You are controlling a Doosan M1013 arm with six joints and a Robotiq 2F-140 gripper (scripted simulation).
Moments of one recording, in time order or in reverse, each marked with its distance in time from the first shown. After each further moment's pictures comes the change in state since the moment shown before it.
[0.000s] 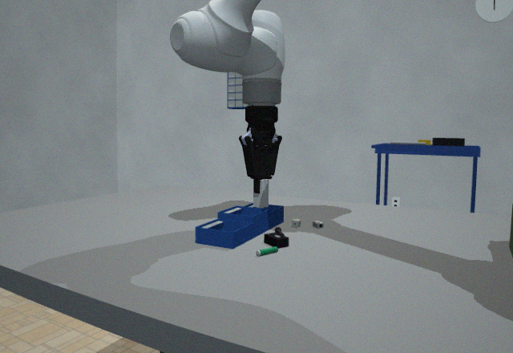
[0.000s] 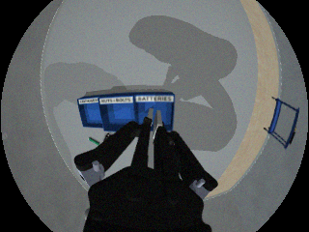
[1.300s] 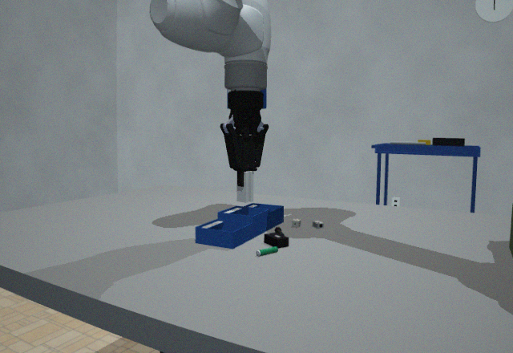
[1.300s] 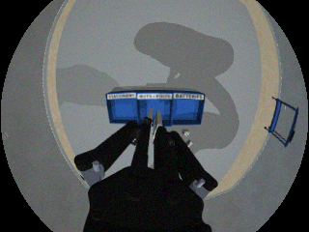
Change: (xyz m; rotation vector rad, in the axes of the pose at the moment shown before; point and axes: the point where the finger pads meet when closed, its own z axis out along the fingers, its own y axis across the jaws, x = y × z) arm -0.025 -0.080 -0.026 0.000 0.000 0.000
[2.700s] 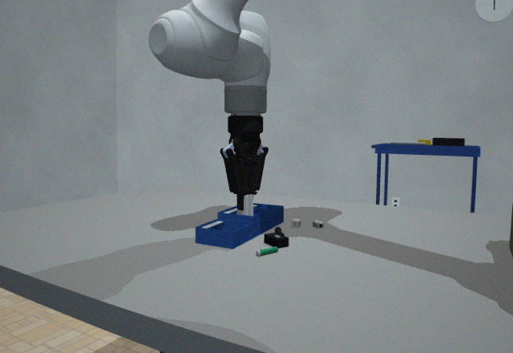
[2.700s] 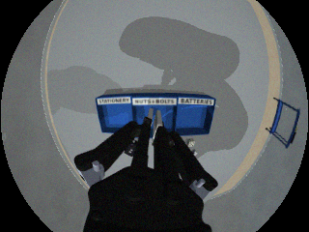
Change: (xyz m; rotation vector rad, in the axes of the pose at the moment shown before) arm 0.000 0.000 0.051 0.000 0.000 0.000
